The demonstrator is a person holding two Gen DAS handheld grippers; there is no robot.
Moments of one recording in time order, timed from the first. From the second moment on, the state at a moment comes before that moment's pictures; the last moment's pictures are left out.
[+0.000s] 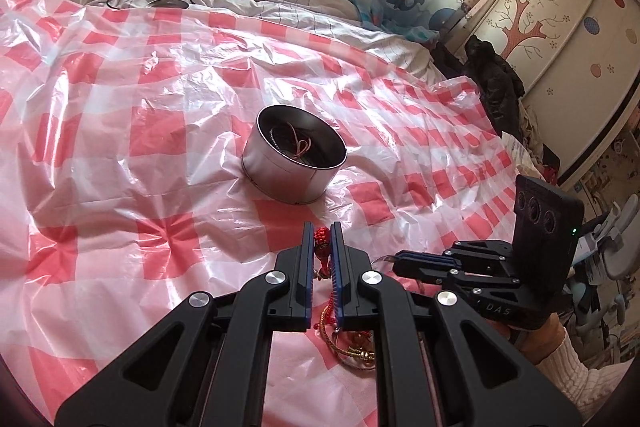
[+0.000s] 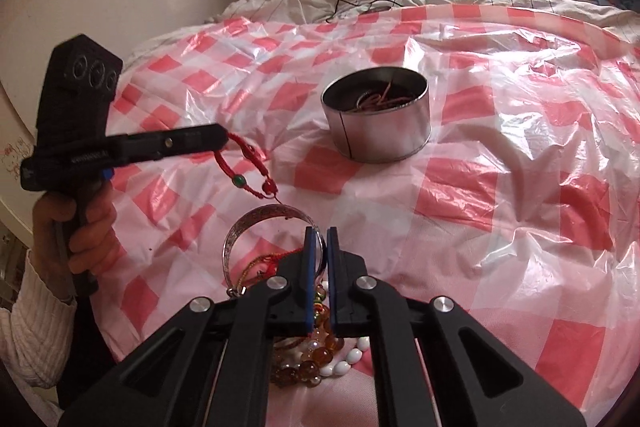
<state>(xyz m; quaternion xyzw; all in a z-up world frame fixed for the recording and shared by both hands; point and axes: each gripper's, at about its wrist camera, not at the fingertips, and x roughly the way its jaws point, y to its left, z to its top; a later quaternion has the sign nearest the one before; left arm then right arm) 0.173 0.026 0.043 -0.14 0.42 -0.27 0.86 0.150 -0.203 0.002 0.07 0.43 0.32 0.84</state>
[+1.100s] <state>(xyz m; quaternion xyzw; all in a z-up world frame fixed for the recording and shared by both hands) 0.282 -0.009 0.049 -0.15 0.38 -0.28 0.87 0.250 -0.213 0.041 0.05 0.32 0.19 0.93</state>
